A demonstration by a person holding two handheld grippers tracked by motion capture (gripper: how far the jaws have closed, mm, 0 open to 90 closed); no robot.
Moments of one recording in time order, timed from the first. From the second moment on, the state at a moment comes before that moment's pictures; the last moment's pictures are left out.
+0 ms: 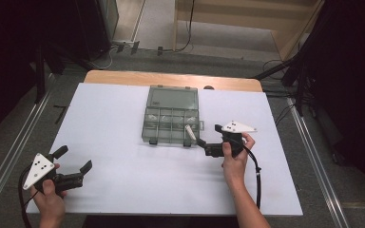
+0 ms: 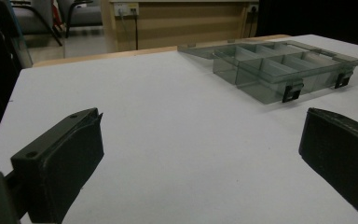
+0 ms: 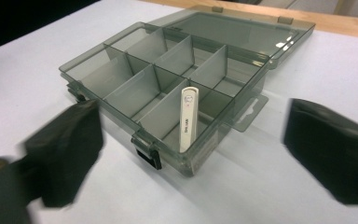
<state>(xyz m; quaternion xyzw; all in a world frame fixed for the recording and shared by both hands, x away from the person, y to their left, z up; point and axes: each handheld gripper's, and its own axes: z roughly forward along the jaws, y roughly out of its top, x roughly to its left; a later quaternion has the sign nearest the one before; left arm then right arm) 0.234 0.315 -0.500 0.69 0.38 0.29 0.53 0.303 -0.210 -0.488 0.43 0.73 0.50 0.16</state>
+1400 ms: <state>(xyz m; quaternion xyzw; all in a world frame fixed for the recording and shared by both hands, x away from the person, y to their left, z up) 0.233 0.314 -0.500 0.70 0.38 0.30 0.53 0.227 -0.297 -0.500 0.45 0.69 0.53 0.21</state>
